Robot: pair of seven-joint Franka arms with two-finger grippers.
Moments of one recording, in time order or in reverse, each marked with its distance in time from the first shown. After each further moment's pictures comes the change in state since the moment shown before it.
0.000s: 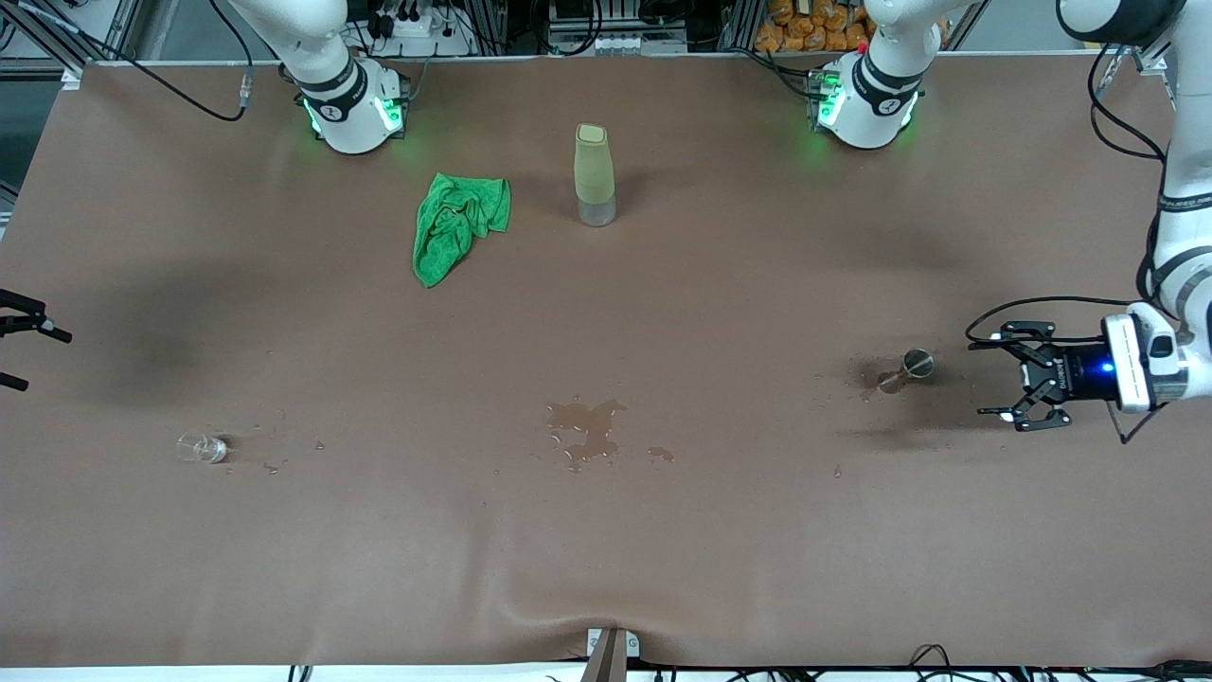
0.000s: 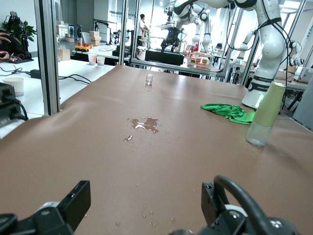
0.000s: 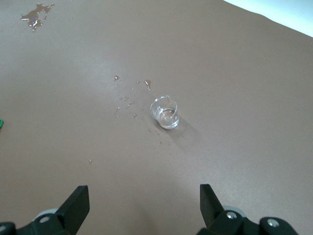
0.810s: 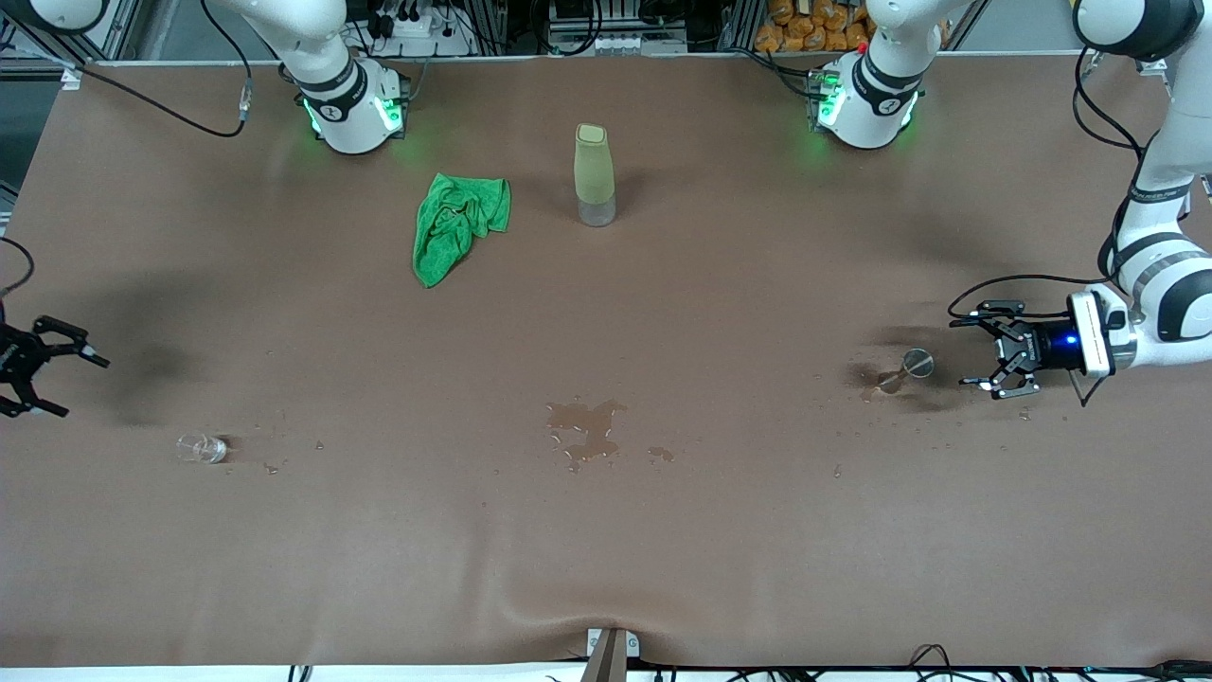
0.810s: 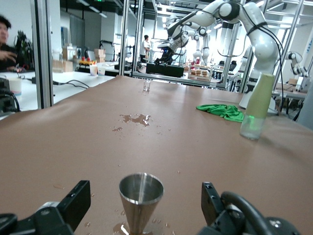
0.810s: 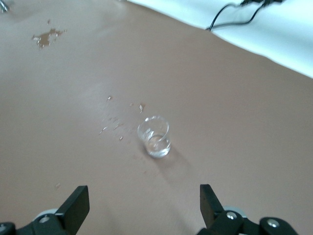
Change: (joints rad) left arm 0.084 0.048 0.001 -0.152 -0.001 -0.001 0.250; right arm -0.026 0.162 -0.001 0.000 0.313 0.041 -0.346
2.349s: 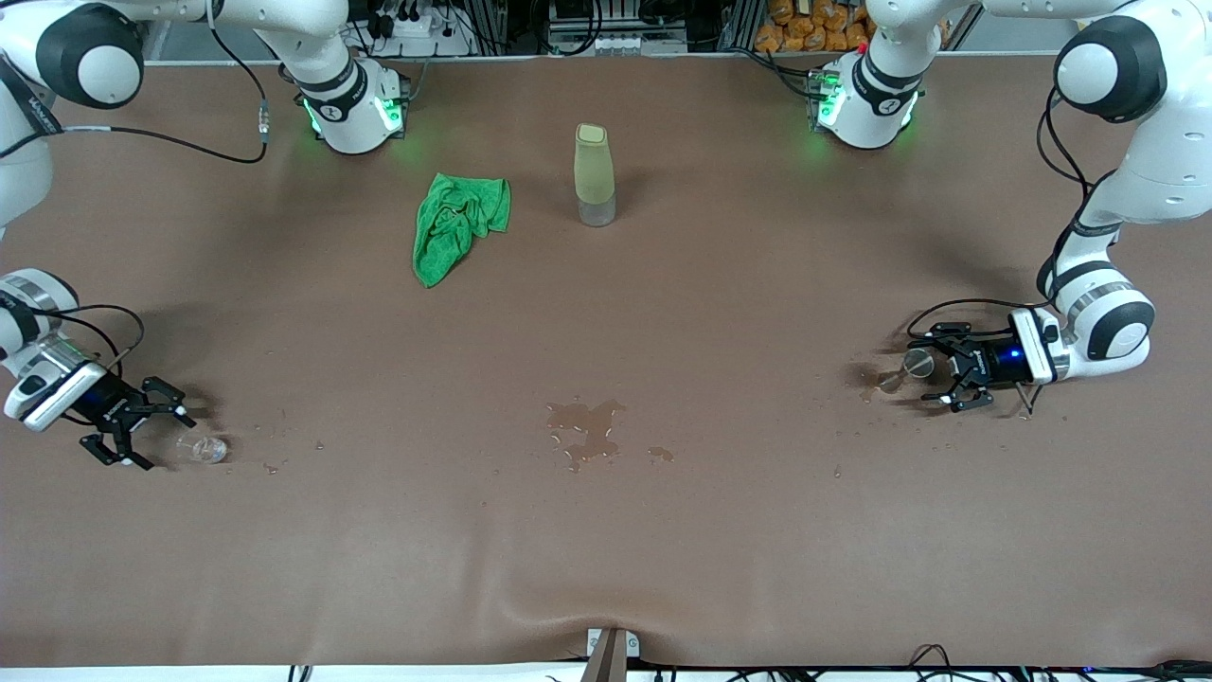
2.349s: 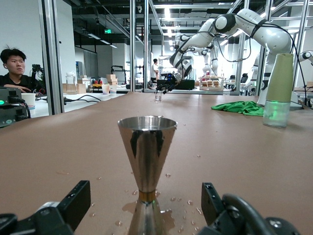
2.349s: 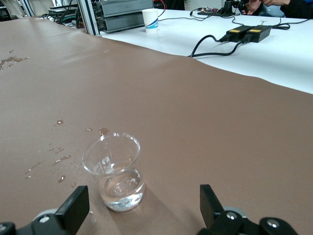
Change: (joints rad) left arm -0.023 0.199 -0.014 0.047 -0.126 0.027 0.192; right arm 0.078 0.234 0.025 0.002 0.430 0.106 -0.302
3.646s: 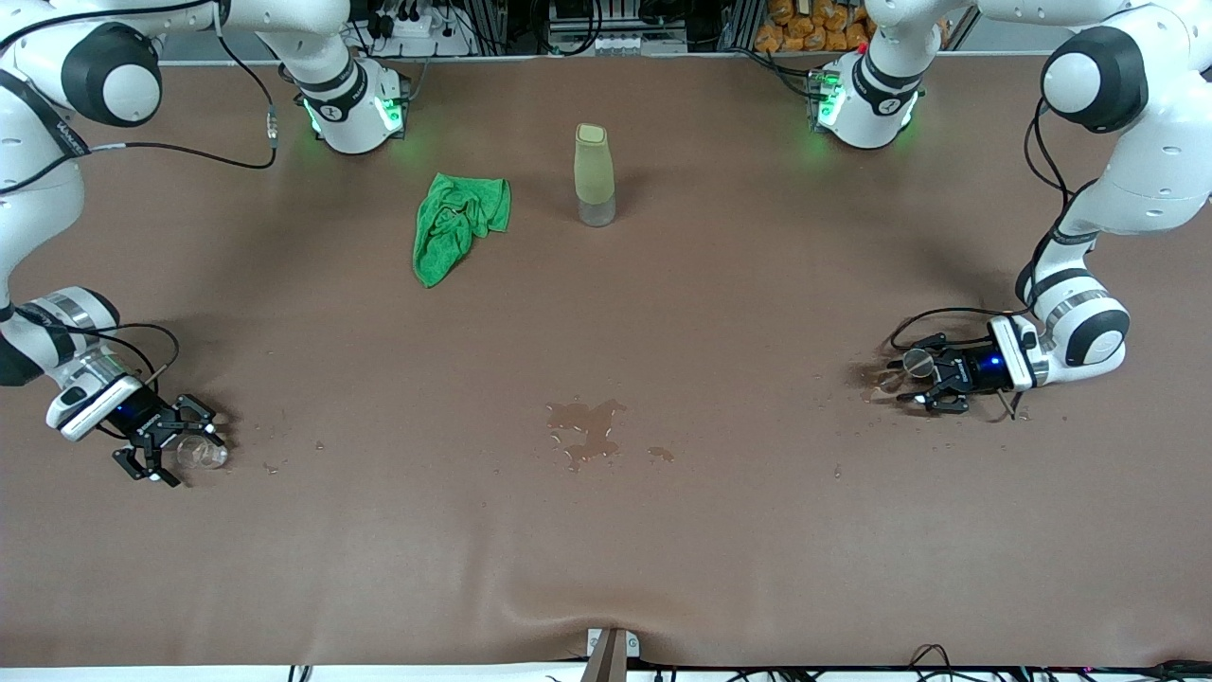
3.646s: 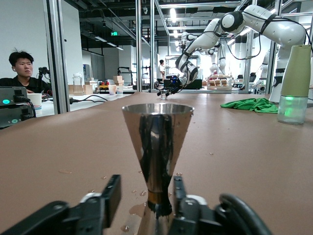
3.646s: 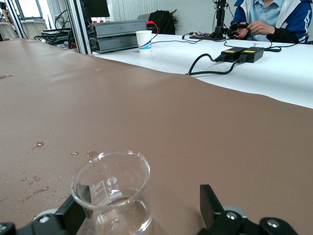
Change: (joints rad) left arm -0.039 0.026 0.005 -0.004 -0.061 0.036 0.038; right arm 0.055 0.056 0.003 0.000 0.198 -0.006 -0.101
